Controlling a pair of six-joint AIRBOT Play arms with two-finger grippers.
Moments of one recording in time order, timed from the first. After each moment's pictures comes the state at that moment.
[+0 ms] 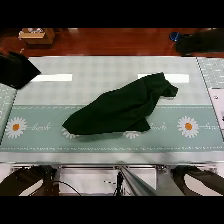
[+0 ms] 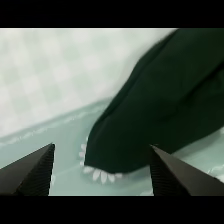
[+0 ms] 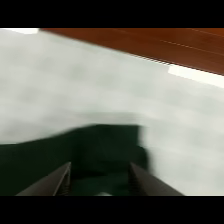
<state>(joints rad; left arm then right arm) -0.44 -0.97 1.69 1.63 -1.67 -1.60 0.01 -1.18 1.56 -1.44 1.13 1.41</state>
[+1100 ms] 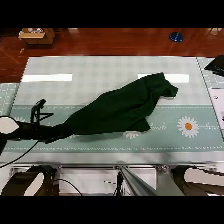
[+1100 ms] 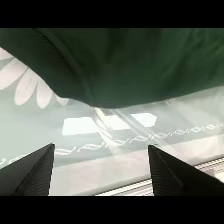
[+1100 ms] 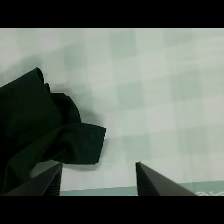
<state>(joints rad) 0.03 -0.72 0.43 1.00 -1.21 -1.54 -0.47 -1.45 1.56 -1.16 1.27 1.32</state>
